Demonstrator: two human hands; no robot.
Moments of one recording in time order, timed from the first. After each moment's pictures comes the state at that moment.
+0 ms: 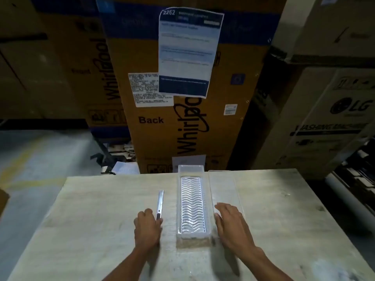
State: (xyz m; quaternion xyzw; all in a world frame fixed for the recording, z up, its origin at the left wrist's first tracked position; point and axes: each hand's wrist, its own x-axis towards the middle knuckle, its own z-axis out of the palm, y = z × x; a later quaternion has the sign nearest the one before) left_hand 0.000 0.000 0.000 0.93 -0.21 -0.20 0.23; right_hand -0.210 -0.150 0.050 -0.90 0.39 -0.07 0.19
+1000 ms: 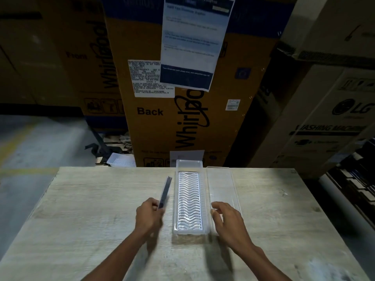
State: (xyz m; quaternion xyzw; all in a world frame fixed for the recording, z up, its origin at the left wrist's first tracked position) left_hand 0.009 -0.016 0.022 0.86 -0.16 -0.27 0.41; right_hand -0.204 -0.153 0.058 -0.85 0.40 -0.13 0.31
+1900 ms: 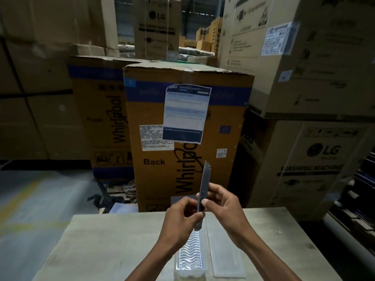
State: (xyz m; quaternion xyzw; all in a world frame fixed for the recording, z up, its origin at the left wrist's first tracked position) left_hand -0.073 -0.017 0.236 0.71 -0.38 -0.23 0.55; right_hand -0.181 -0.128 0.253 -0.71 0.23 -0.30 0.58
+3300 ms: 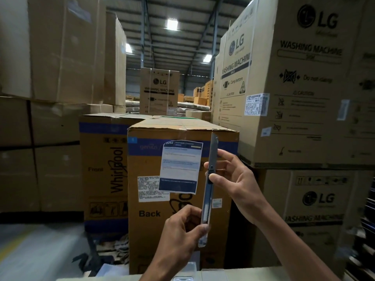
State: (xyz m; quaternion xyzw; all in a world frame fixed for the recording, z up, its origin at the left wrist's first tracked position) left_hand -0.096 -0.006 0.374 0.63 -0.48 -0.16 0.59; right_hand -0.202 -0.157 0.454 -0.78 0.01 -0.42 0.47
